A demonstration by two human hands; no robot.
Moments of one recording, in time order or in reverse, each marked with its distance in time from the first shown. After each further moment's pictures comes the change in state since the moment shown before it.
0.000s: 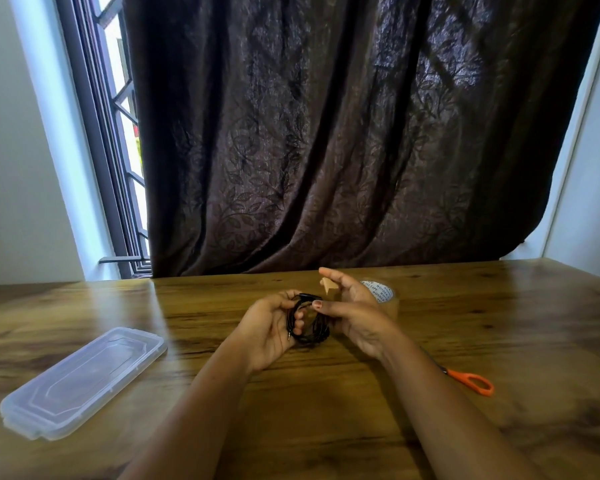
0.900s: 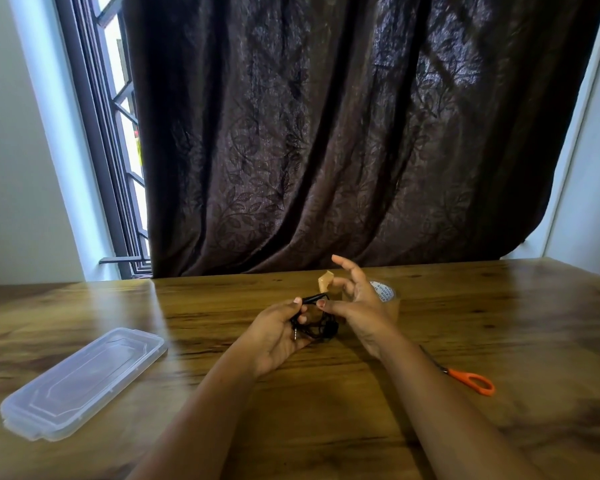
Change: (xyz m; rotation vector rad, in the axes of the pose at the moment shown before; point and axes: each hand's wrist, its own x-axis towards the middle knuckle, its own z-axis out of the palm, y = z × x) left_hand 0.007 -0.012 0.004 0.005 0.128 -0.016; right_hand 0.000 0.003 -0.003 -0.358 0.144 -0.152
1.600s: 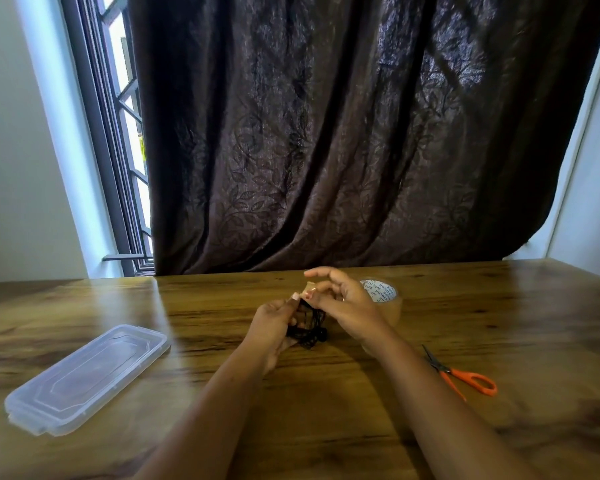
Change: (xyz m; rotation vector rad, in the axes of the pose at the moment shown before) left_hand 0.001 -0.001 -0.006 0.257 0.185 0.140; right_hand -0.010 -0.018 0.016 -0.167 -0.113 -0.098
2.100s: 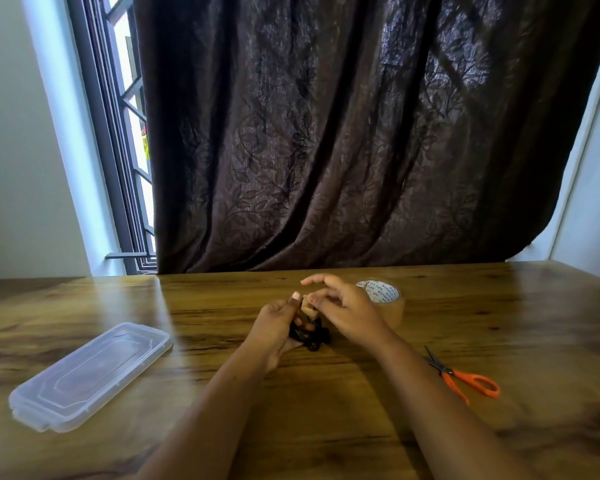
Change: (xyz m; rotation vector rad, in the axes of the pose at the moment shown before) left_hand 0.000 0.000 -0.001 -0.019 -0.048 -0.033; right_hand -0.003 -0.002 0.000 -0.271 -0.037 -0.073
